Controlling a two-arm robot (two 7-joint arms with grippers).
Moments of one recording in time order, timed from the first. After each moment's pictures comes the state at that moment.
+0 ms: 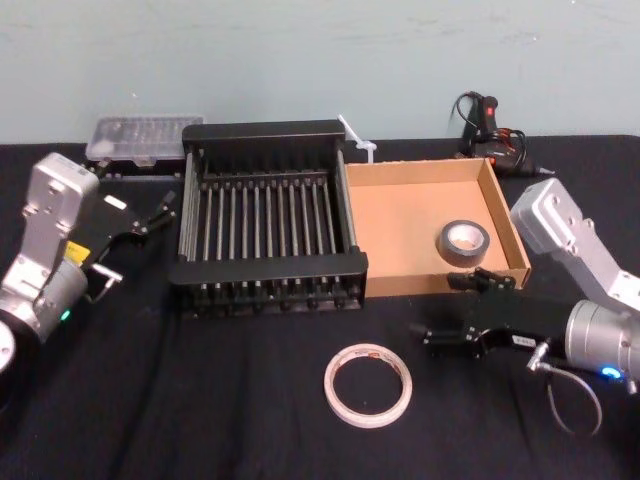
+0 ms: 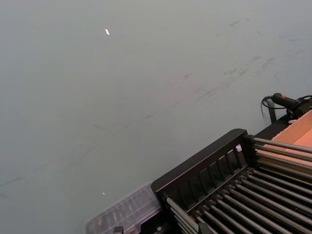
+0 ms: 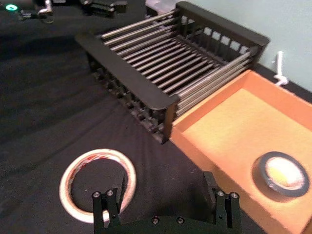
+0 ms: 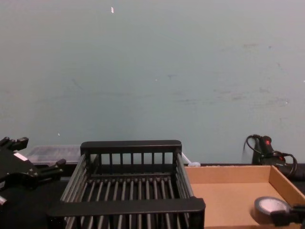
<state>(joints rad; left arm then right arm) -0.20 0.60 0.45 -1.41 -0.25 -0.12 0.03 0.09 0.69 -0.39 -1.78 0.37 0.41 0.52</state>
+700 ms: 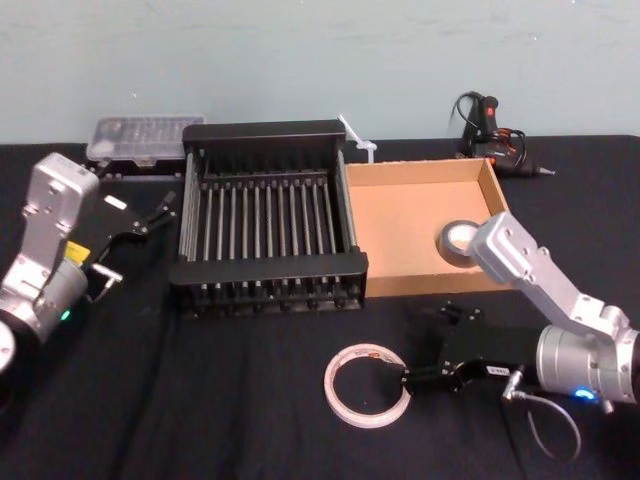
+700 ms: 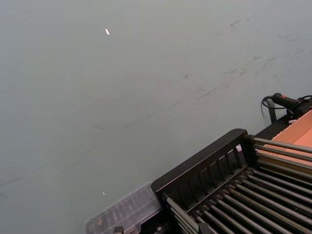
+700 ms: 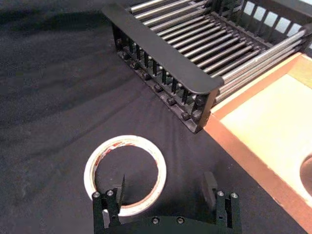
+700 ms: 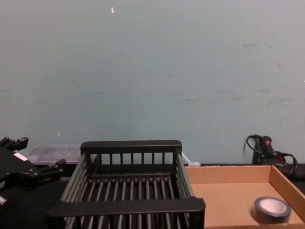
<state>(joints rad) -0.20 0.60 0.45 -1.41 -0.25 -0.12 0.03 0.14 0.70 -0.51 -1.75 0.36 0.44 0.54</state>
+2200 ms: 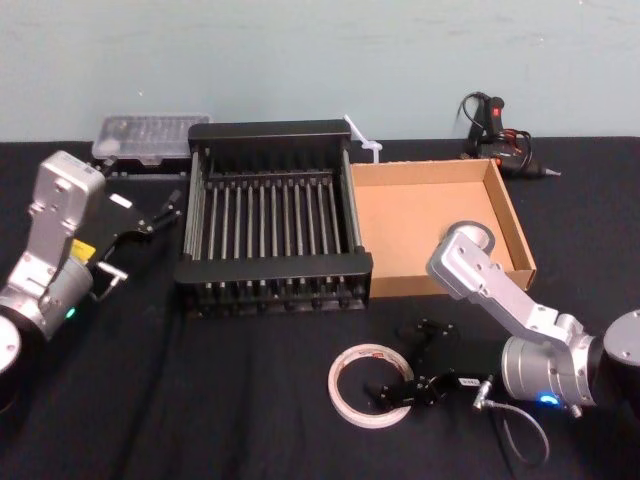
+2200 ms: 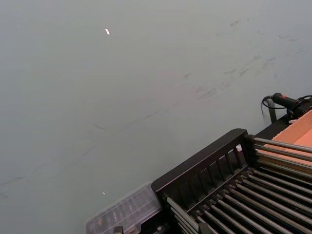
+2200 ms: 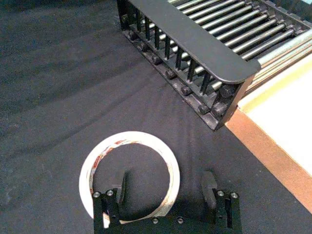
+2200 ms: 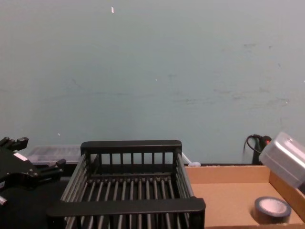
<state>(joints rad) -0.20 0.60 0.45 -1.41 -0.25 -0.12 0.03 0.22 0.62 -0.61 -1.63 0.29 0.46 0.56</state>
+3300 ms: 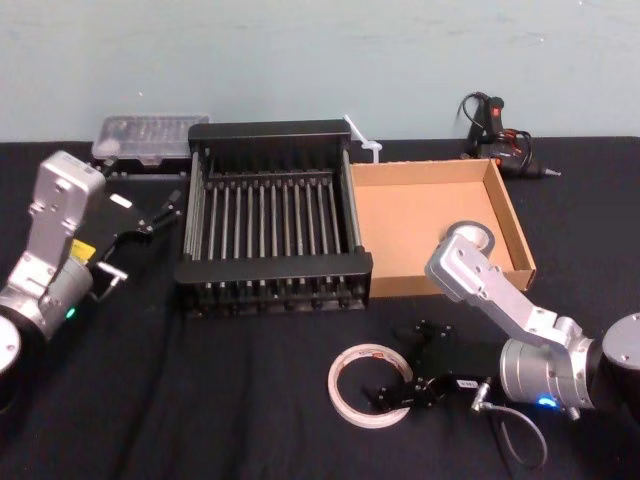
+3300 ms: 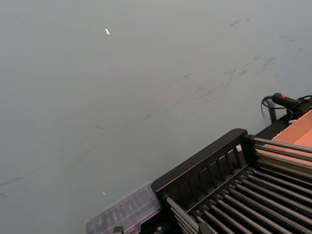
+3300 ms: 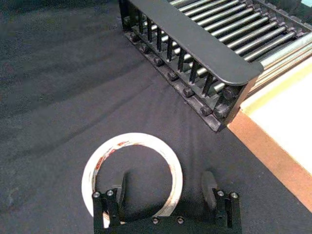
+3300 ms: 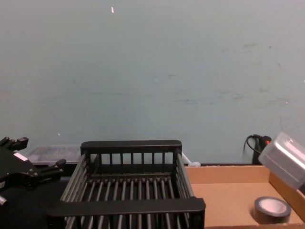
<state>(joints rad) -0.20 0.60 0.45 -1.41 -0.25 -0.12 0.03 0.21 0.62 -0.60 -1.64 0.28 0.45 0.56</state>
